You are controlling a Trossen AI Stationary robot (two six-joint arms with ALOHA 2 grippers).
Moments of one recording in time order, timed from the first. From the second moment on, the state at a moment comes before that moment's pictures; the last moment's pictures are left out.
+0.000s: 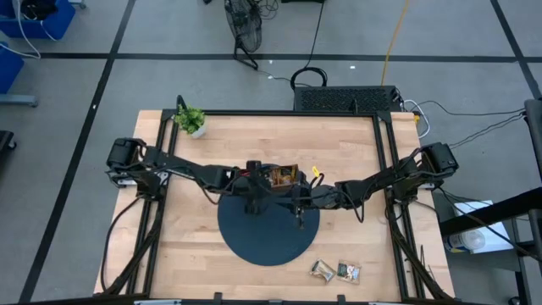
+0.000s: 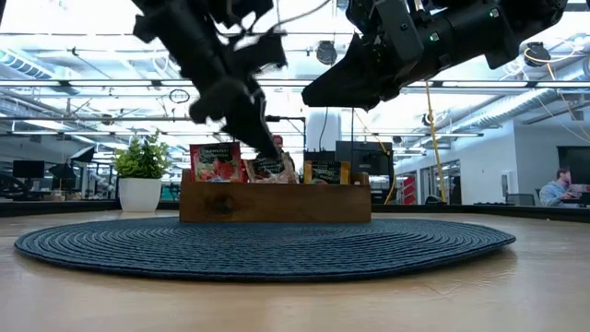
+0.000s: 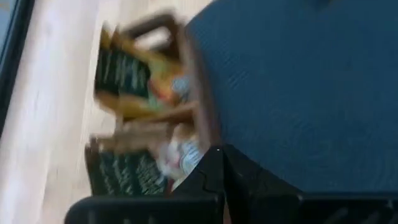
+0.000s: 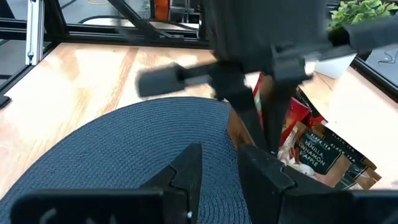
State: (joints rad) left arm -0.10 1.69 1.03 -0.21 -0.28 0.15; right arm 0.23 1.62 0.74 0.54 0.31 0.04
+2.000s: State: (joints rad) left arm 0.01 1.91 1.28 -0.42 -0.20 0.23; right arm 0.30 1.46 0.74 0.40 0.31 0.03
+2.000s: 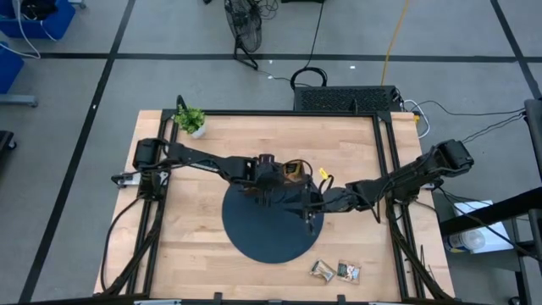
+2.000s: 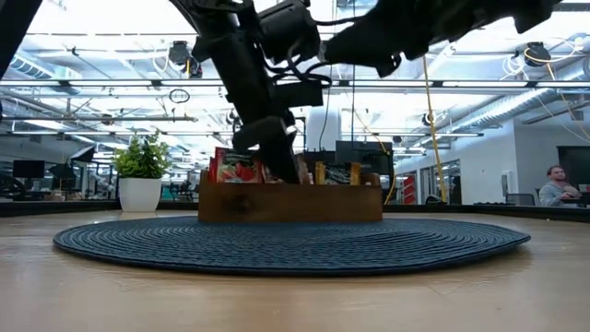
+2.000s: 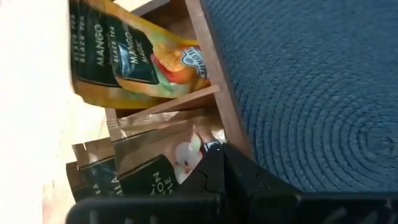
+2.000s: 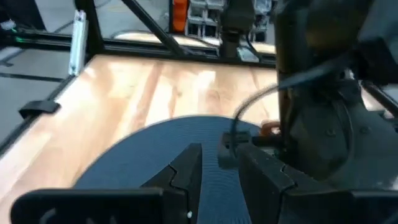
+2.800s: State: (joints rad) left arm -0.01 2.01 1.28 -0.44 -0.13 0.14; right arm 0.31 1.46 0.74 0.39 0.31 0.03
